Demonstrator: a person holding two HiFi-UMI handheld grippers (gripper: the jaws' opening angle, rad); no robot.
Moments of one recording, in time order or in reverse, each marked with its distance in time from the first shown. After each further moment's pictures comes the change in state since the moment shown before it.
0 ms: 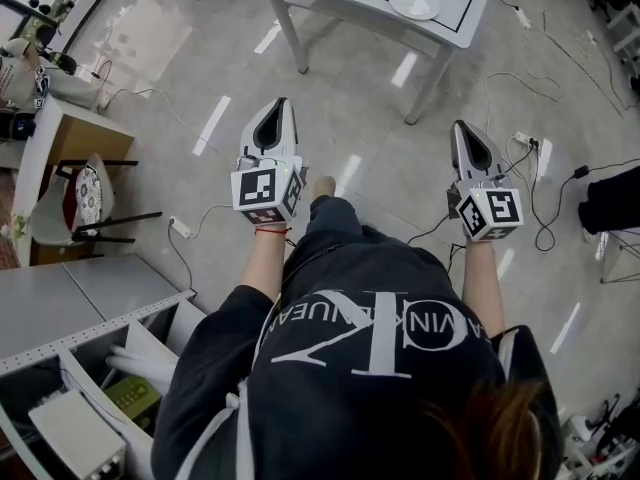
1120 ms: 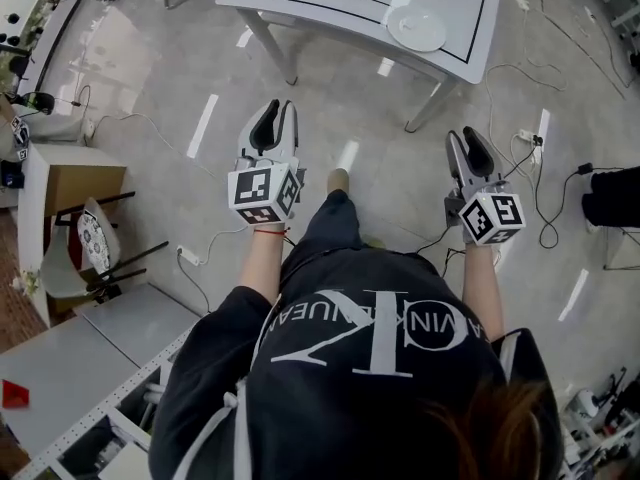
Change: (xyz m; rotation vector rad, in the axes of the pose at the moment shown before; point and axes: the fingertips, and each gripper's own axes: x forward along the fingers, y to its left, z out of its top) left arm 0.204 0.061 -0.030 -0.080 0.136 -0.102; right arm 0.151 -0.089 -0.030 0.212 0.092 -0.104
